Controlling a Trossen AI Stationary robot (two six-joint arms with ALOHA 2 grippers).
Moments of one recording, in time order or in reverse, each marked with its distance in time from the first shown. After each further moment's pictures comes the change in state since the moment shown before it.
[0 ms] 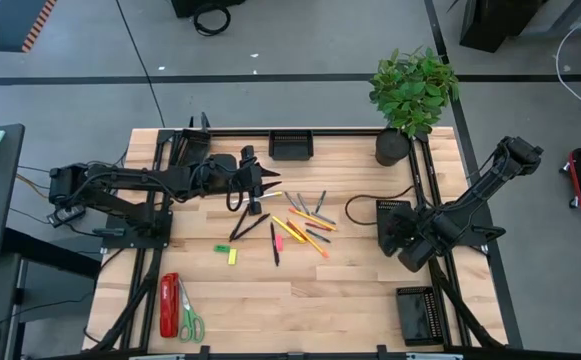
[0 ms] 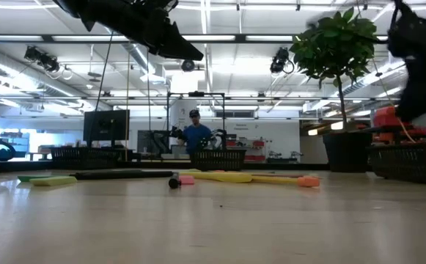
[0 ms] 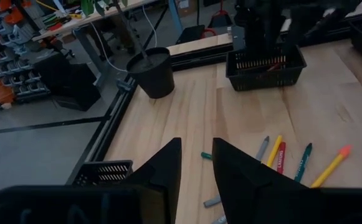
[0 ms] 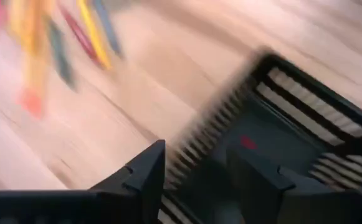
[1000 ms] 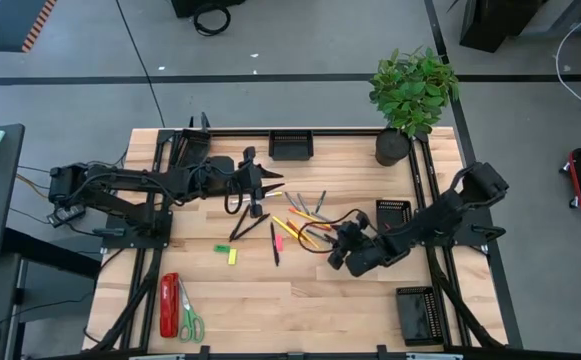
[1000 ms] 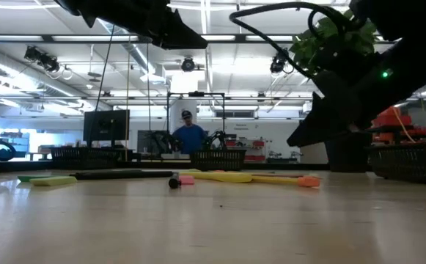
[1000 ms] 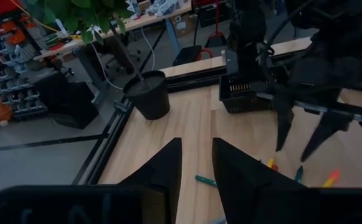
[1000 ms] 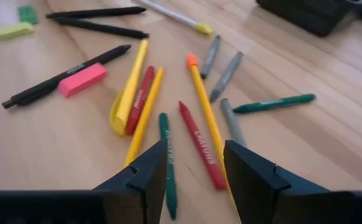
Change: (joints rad) left arm -0.032 0.000 0.004 0.073 0.000 0.001; right arm -0.249 0.603 0.000 1.116 0.191 -0.867
